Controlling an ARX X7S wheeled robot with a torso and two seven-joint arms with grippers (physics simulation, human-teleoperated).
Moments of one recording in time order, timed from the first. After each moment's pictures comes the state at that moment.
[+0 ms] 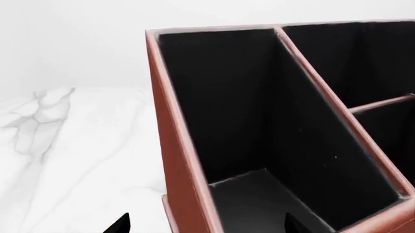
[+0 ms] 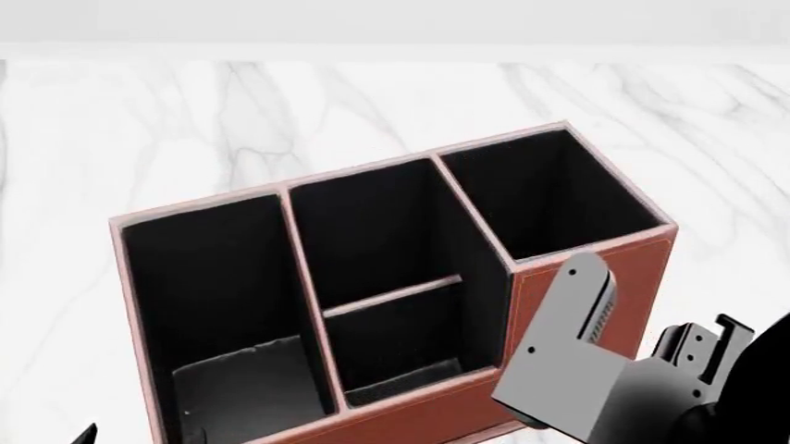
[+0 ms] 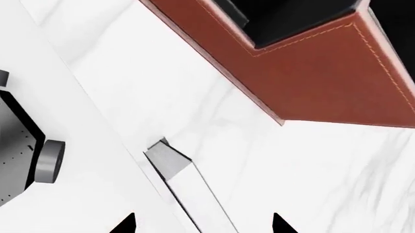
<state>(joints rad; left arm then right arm) -0.04 -0.18 0.25 -0.08 -0.15 0.05 -0.24 1.83 0.93 -1.49 -0.44 1.56 1.48 0.15</state>
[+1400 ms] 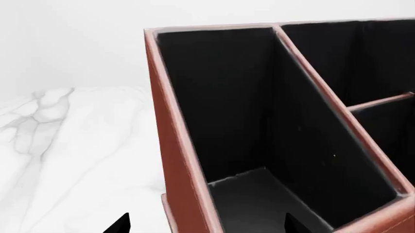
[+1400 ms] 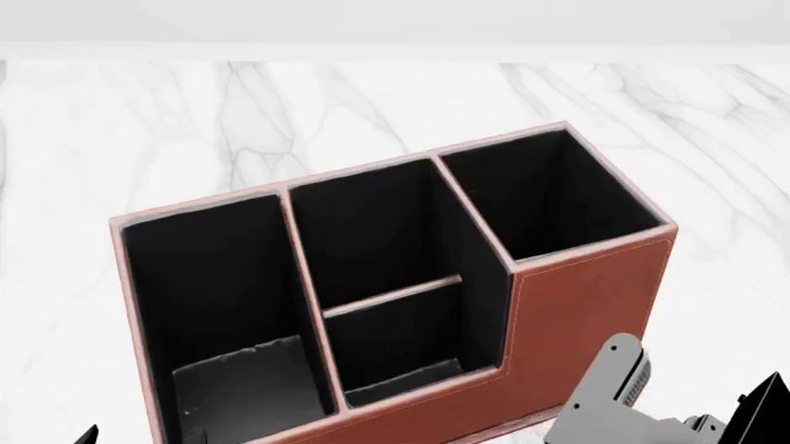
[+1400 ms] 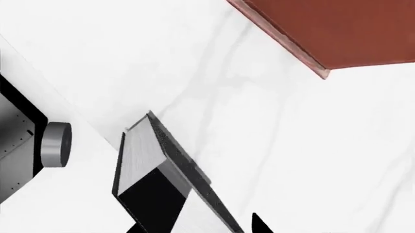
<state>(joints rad) -0.04 -0.21 0.29 -0.08 -0.17 0.06 -0.27 1.56 0.93 -1.69 -0.23 1.21 1.24 0.02</state>
